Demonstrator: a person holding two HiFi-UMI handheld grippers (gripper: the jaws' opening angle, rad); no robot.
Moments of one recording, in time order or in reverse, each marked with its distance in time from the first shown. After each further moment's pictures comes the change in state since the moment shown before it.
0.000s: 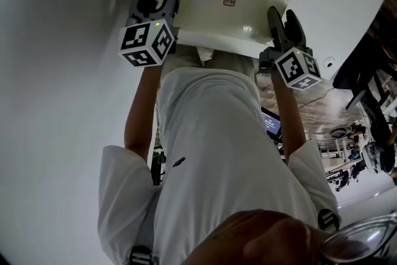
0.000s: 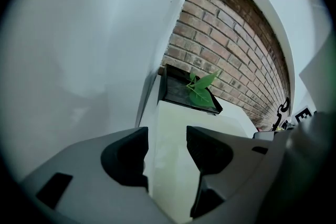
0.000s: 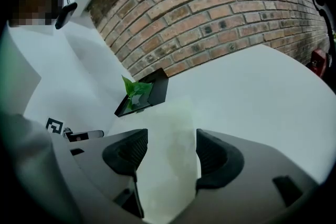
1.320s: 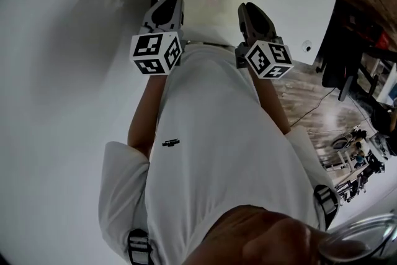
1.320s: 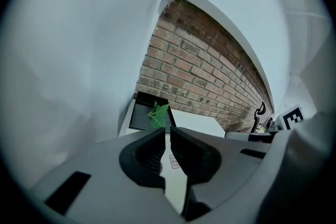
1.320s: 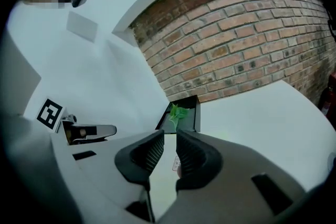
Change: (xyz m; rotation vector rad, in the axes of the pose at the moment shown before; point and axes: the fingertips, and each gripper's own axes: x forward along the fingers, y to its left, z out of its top) left arm -0.143 -0.107 0.063 0.099 -0.114 -0.155; right arm -0.111 0.135 0.042 -0.188 -0.171 0.156
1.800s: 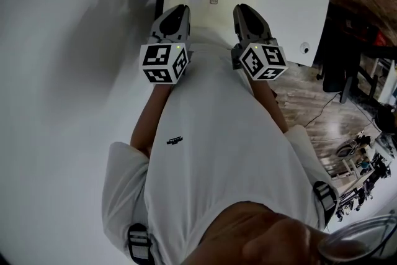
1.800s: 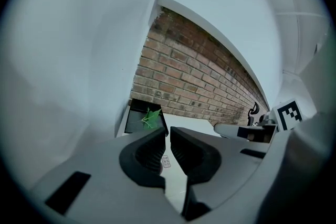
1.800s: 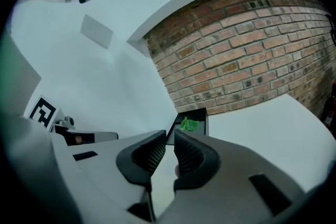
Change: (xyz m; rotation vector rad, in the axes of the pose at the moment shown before) left arm -0.051 -0.034 0.012 0.052 -0.047 -0.039; right arm -0.029 0.050 0.026 -0.066 -0.102 0.030
